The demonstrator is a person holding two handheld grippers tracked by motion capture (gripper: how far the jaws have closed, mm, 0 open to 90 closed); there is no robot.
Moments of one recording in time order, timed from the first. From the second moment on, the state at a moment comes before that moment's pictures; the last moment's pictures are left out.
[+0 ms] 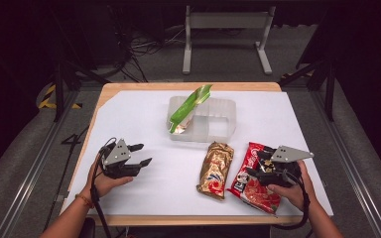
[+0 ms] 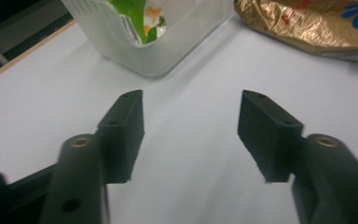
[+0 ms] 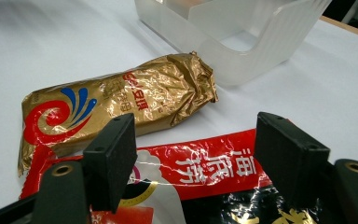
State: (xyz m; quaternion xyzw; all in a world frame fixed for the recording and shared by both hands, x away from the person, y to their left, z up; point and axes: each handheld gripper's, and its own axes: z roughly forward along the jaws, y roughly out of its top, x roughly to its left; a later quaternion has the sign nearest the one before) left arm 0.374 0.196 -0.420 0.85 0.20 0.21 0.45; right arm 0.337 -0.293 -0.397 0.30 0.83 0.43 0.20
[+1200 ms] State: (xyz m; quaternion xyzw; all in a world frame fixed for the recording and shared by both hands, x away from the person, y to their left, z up) left arm 0.364 0.200 -0.438 0.85 0.22 0.20 0.42; right arm 0.419 -0.241 -0.408 0.32 0.86 0.39 0.08
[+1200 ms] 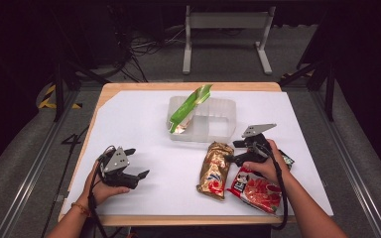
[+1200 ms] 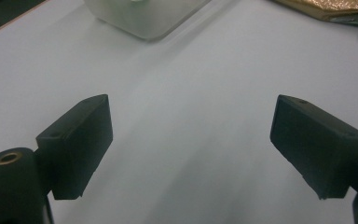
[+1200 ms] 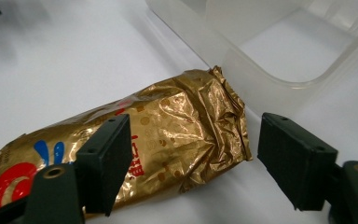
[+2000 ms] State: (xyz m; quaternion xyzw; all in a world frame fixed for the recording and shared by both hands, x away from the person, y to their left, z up) left arm 0.364 0.193 -0.441 0.87 0.21 0.20 0.41; right arm 0.444 -0.230 -0.423 0.38 0.85 0.37 0.00
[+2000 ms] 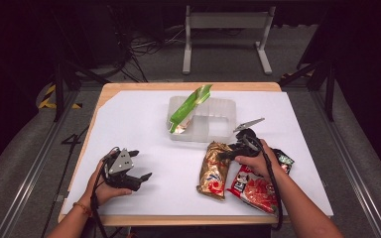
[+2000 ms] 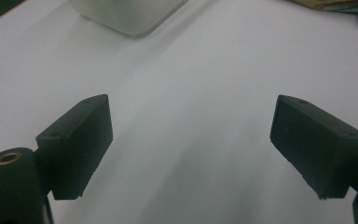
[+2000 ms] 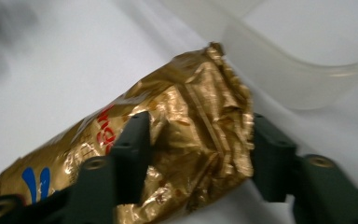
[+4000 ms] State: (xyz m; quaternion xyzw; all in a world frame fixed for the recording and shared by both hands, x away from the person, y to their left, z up) left arm 0.368 0.213 -0.431 0.83 0.25 0.21 0.45; right arm 0.389 -0.237 -0.292 0.33 0.69 0.63 0.16
